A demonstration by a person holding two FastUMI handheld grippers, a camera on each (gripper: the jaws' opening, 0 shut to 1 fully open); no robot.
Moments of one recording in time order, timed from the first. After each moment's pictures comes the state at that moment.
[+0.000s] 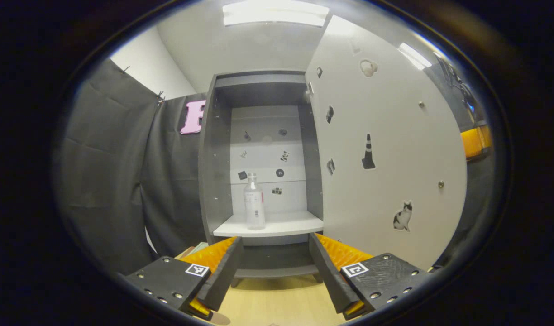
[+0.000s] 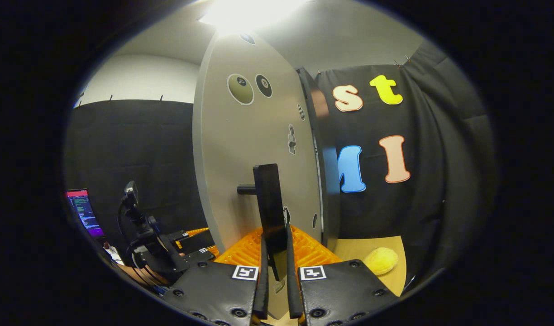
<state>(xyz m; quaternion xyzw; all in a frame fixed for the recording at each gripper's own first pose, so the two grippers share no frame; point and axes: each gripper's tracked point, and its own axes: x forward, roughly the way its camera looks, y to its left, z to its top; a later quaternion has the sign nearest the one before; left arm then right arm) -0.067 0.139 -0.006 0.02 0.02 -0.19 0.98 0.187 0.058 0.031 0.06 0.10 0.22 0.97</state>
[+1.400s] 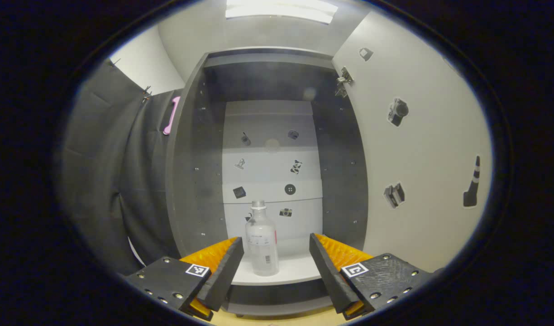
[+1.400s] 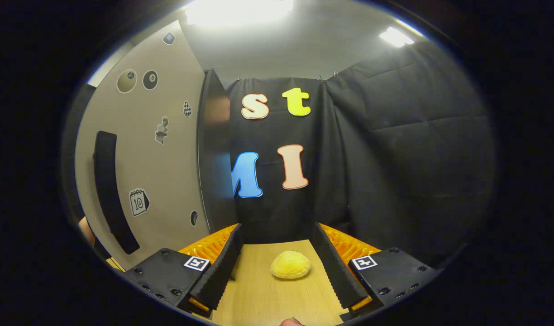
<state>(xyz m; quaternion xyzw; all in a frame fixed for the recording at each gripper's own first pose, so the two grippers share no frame) -0.021 0.119 0.005 0.01 0.00 -0.22 0.97 0.223 -0.114 -0.021 0.02 0.08 -0.09 0.99</state>
